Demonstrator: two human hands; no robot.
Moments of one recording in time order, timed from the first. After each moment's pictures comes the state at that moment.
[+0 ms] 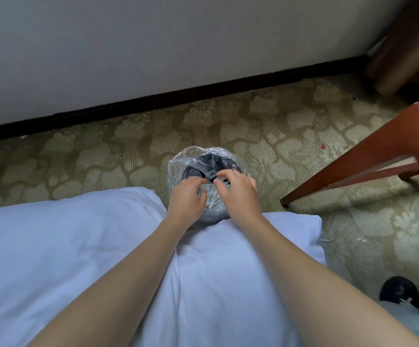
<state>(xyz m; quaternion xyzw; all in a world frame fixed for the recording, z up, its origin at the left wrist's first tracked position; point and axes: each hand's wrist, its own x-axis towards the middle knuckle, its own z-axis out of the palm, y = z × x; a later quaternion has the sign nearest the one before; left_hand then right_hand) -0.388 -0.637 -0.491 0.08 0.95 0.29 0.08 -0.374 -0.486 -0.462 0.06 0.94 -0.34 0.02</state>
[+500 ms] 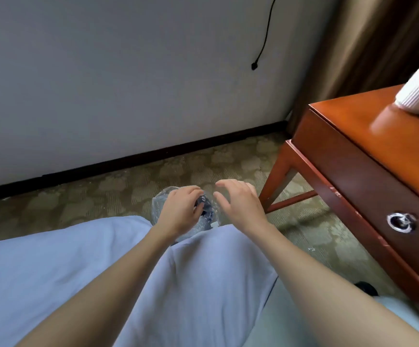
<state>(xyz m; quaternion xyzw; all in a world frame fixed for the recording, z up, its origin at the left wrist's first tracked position) -0.326 -0.616 -0.336 0.29 0.93 0.21 -0.06 -0.271 -0.443 -0.294 0.01 0.96 -0.25 -0.11</state>
